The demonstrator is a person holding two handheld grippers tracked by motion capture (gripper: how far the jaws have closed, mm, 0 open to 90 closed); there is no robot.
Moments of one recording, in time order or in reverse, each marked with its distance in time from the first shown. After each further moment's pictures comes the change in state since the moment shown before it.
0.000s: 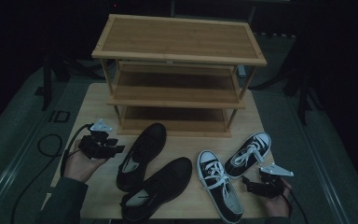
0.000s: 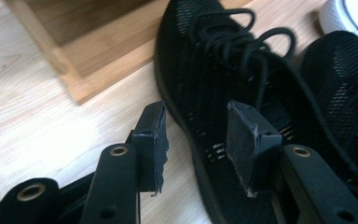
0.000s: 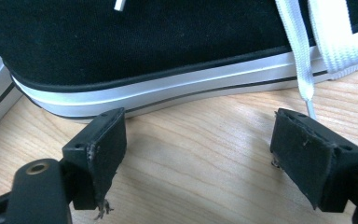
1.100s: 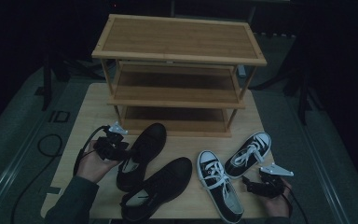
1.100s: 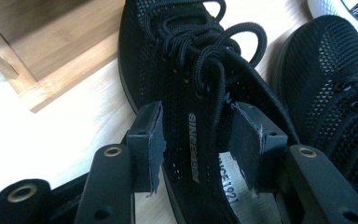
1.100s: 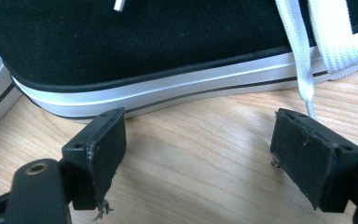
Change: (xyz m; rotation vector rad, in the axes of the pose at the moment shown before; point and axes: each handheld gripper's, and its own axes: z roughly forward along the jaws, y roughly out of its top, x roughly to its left) left arm -0.024 0.014 0.027 0.088 -0.022 0.037; right arm 0.000 0.000 0.000 0.001 0.003 -0.002
